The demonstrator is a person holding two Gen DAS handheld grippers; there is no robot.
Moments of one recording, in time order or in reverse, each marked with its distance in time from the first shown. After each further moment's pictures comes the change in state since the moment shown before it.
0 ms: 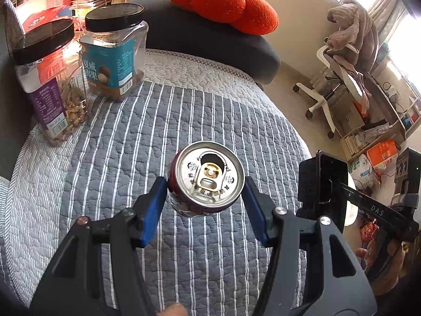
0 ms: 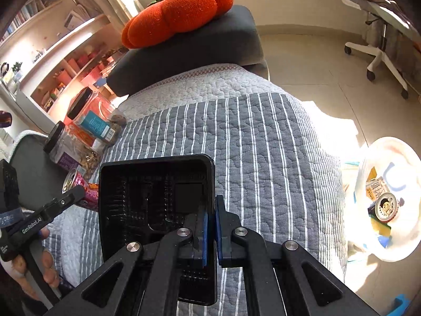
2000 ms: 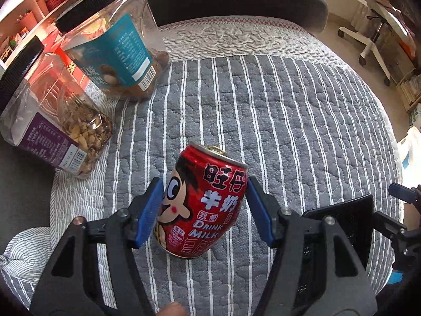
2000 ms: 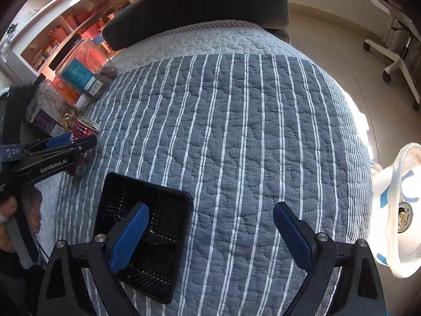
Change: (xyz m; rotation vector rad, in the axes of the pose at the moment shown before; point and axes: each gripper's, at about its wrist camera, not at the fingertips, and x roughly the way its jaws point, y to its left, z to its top) left arm 0.067 0.005 0.002 0.193 0.178 0.347; right arm 0.082 0.028 -0.016 -0.131 0.220 -0.045
